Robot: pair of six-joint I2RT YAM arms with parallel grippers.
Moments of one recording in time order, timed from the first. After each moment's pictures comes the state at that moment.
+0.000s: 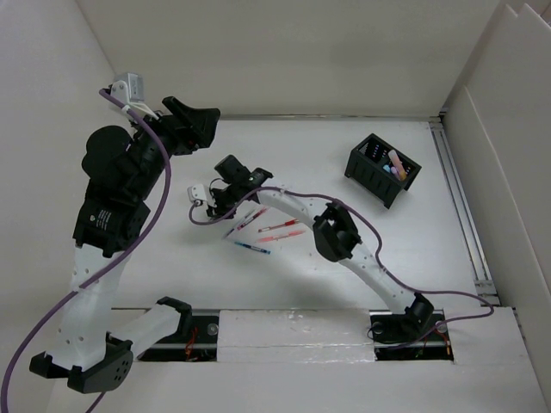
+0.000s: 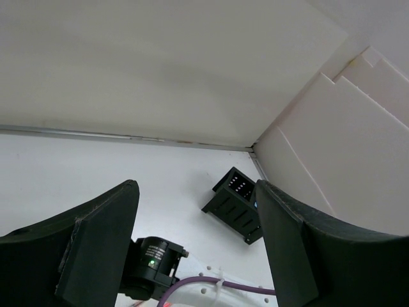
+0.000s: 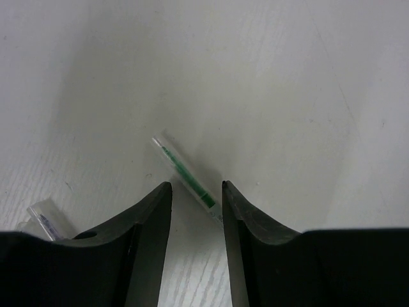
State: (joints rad) left arm -0.35 1.00 1.55 -0.45 0.03 -0.52; right arm 0.90 2.74 2.57 -0.69 -0.56 -0.85
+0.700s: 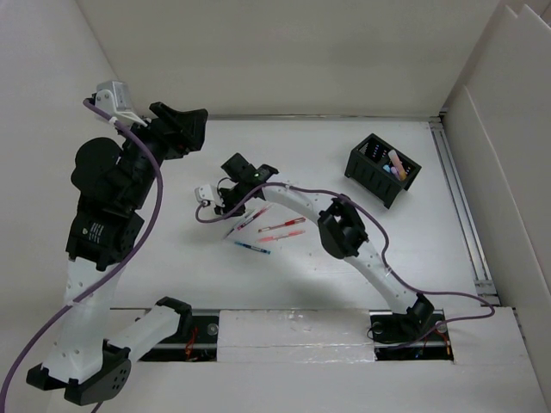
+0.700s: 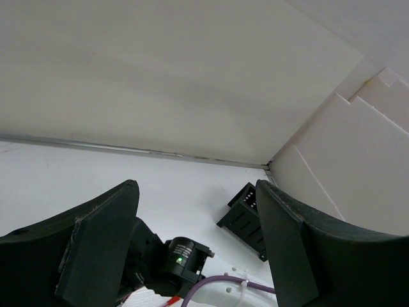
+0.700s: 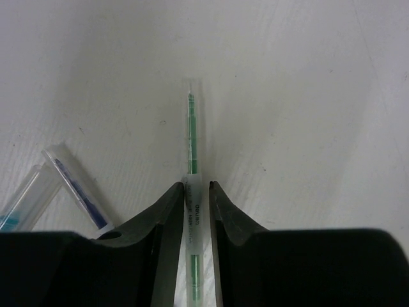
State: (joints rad) left arm -0.35 0.95 1.52 -0.44 -0.06 -0.49; right arm 0.87 2.65 2.43 -0.74 -0.54 -0.91
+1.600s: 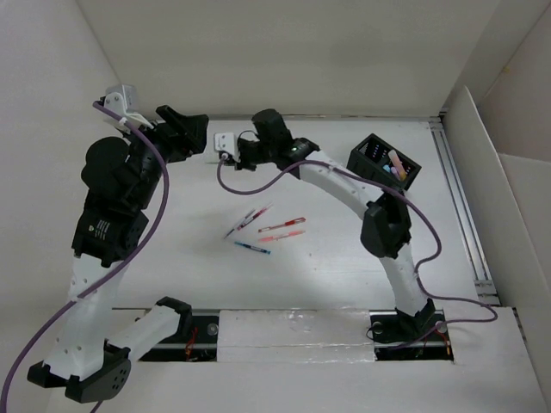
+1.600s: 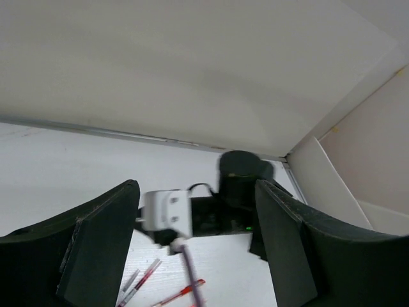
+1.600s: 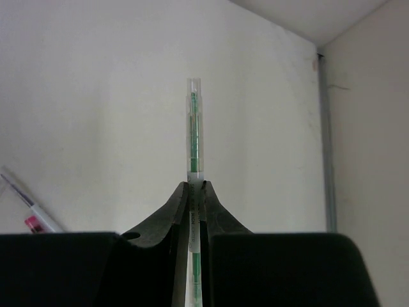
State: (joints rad) left arm -0.35 0.94 1.46 -0.45 -0.09 -0.47; right arm 0.79 2.29 2.19 -0.40 -0.55 -0.83
